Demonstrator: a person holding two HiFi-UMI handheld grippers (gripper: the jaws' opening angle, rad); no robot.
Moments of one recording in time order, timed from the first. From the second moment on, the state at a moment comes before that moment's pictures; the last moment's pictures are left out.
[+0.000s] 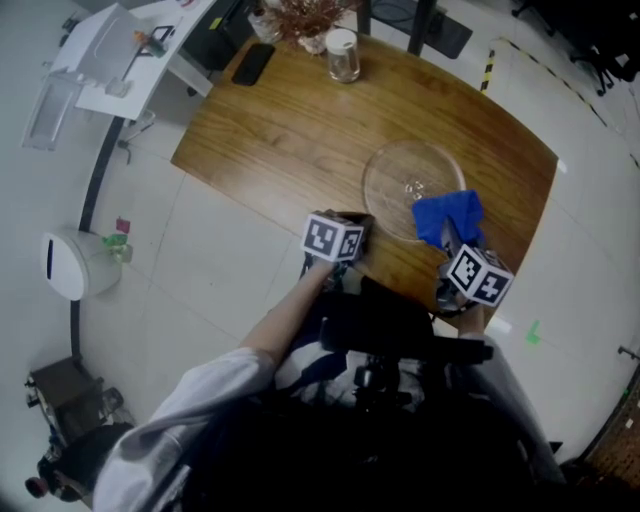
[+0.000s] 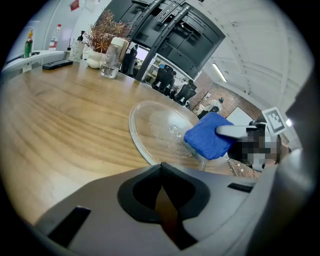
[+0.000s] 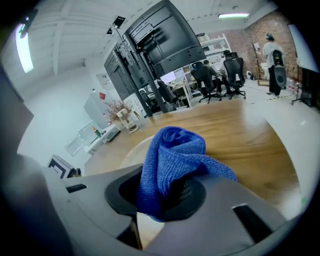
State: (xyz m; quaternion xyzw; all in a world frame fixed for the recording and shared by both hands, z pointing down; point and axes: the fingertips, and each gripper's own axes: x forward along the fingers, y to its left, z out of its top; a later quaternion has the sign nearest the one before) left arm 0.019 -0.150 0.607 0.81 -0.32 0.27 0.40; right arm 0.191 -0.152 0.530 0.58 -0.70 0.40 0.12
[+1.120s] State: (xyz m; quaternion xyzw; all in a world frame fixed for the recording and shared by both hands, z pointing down) left arm 0.019 -0.149 0.608 0.82 -0.30 0.27 0.41; right arm 0.186 -0.107 0.567 0.59 -0.66 0.43 0.16
